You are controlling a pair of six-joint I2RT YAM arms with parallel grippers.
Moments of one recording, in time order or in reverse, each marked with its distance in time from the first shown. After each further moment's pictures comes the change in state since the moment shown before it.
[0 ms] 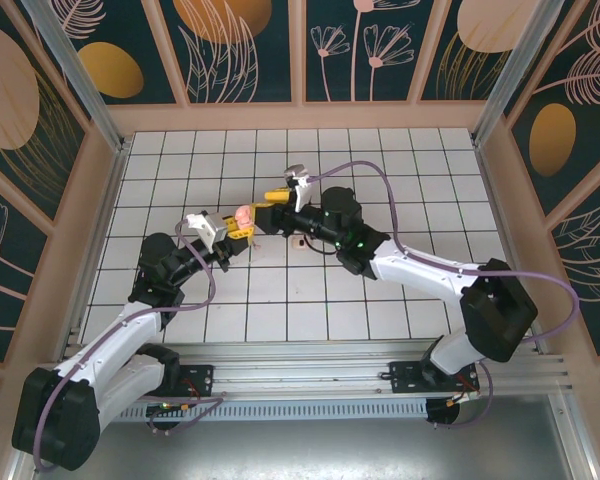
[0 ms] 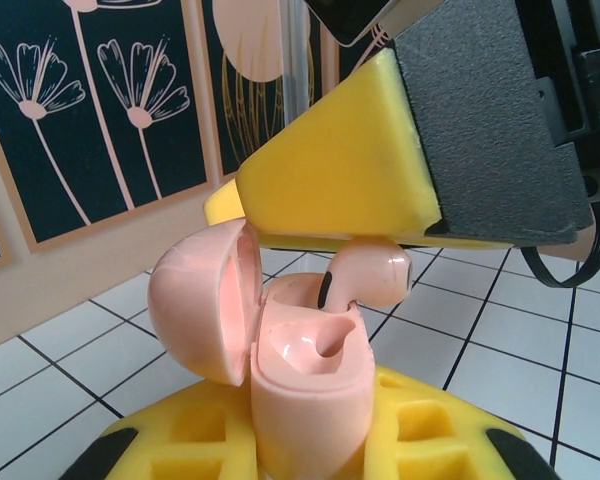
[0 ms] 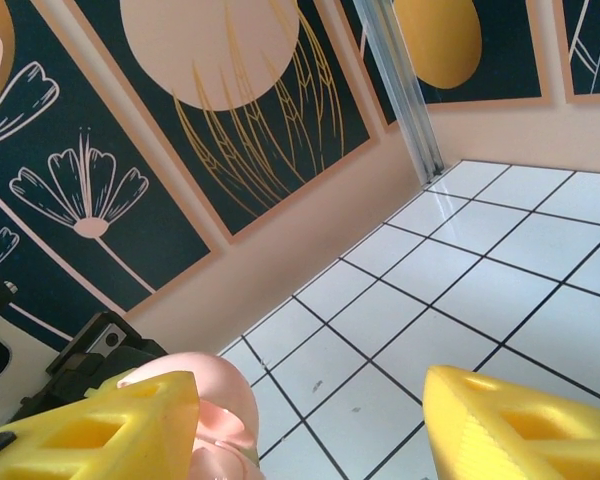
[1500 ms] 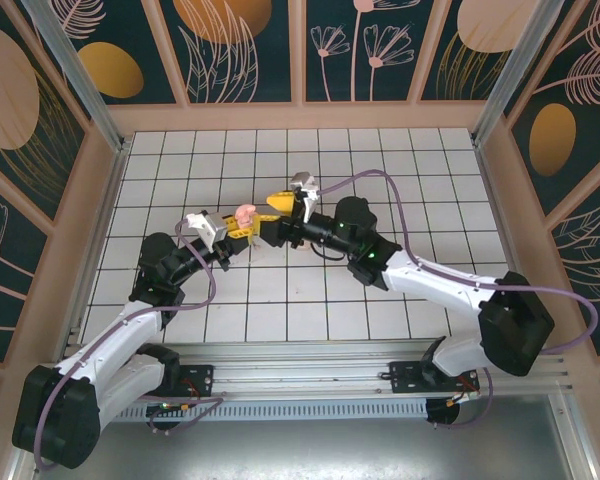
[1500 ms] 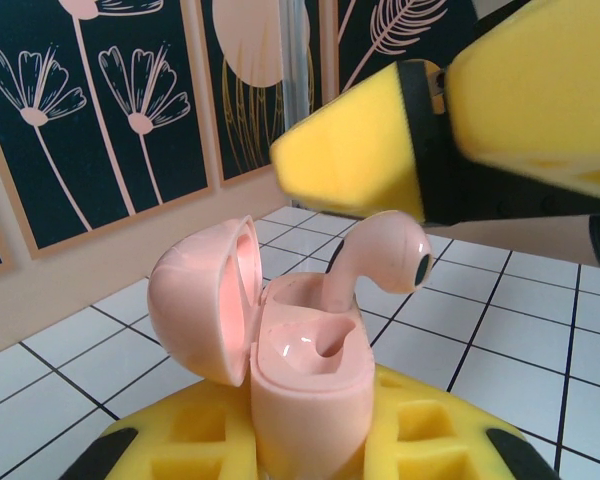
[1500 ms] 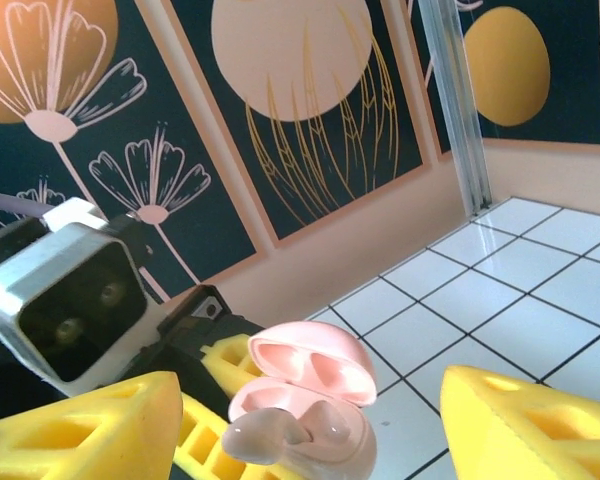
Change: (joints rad) left arm 0.000 0.011 0.000 0.022 0.003 0.000; right arm 0.022 -0.071 -0.068 0.070 -0.071 -0.070
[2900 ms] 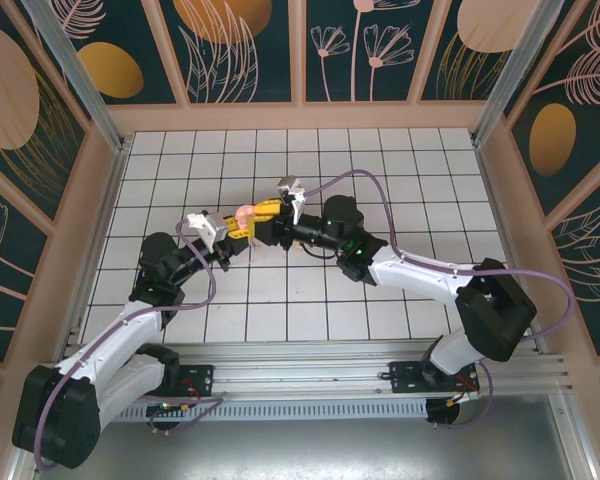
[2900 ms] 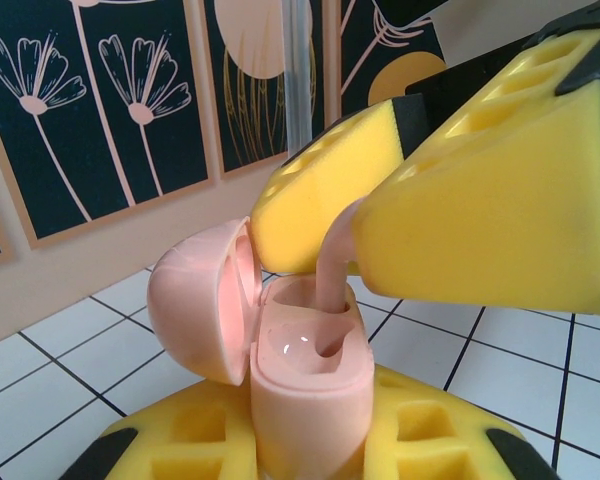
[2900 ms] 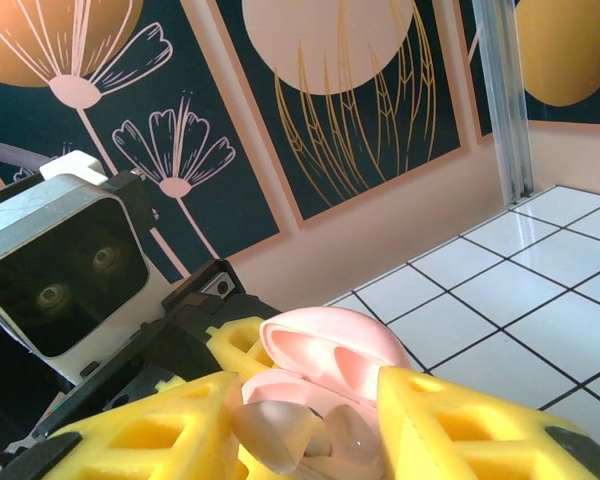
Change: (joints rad) left arm 0.000 0.000 0.000 -0.016 -0.003 0.000; right arm -0.001 0.088 0.012 0.075 -0.086 -0.017
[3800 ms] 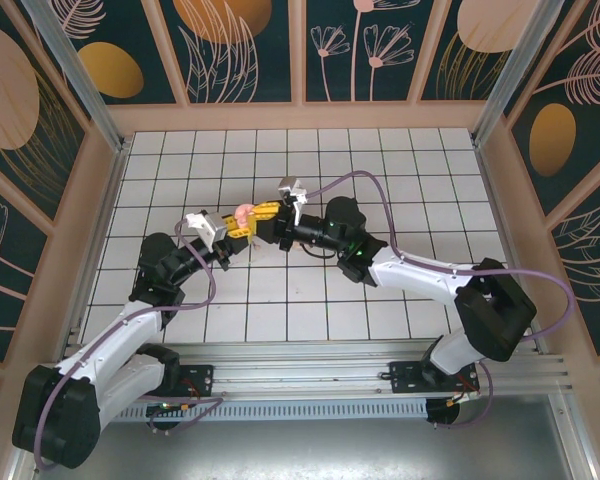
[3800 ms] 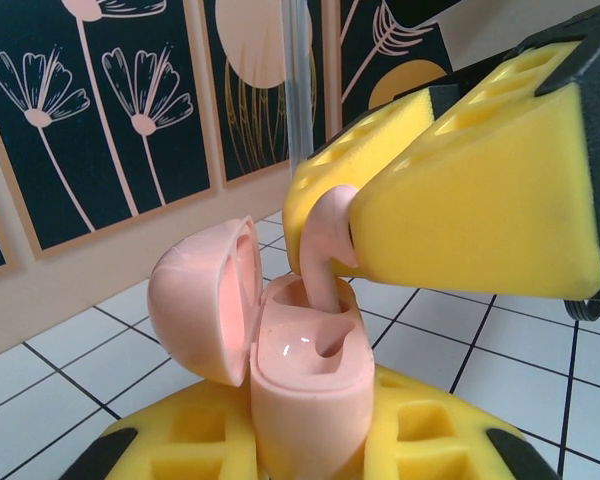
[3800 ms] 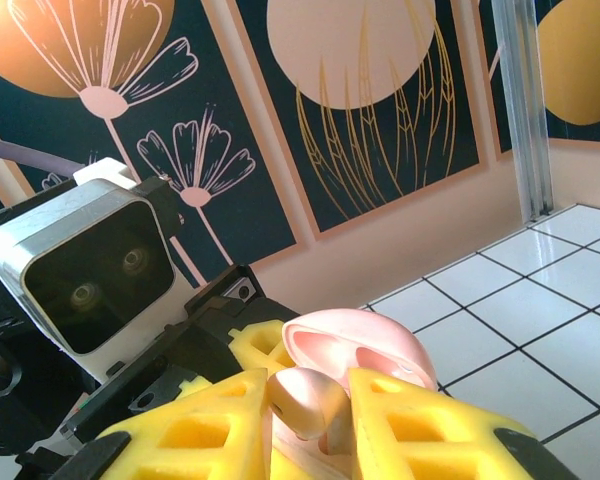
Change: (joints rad) left arm 0.000 0.000 0.000 0.019 -0.001 0.000; right arm 0.000 0.000 -0.012 0.054 -0.035 0.007
